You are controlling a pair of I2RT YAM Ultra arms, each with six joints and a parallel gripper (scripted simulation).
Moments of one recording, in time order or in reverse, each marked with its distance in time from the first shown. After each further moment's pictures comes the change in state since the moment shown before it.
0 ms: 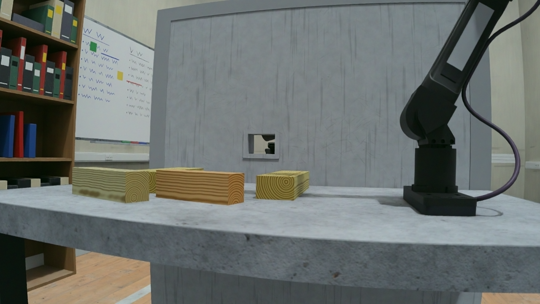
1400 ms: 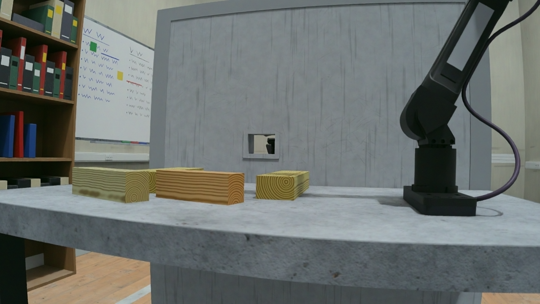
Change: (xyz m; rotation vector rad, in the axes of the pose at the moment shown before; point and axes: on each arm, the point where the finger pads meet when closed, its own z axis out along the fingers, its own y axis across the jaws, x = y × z) left arm 0.000 0.000 0.000 0.000 0.000 0.000; right arm 0.008 0.002 -0.014 -0.003 -0.019 -0.006
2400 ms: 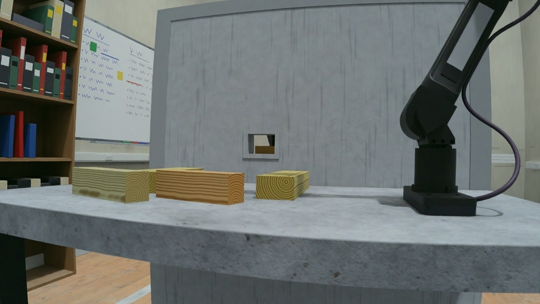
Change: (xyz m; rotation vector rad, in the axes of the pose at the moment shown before) left arm 0.000 0.000 0.000 0.000 0.000 0.000; right arm 0.031 -0.005 -0.030 0.005 0.018 0.006
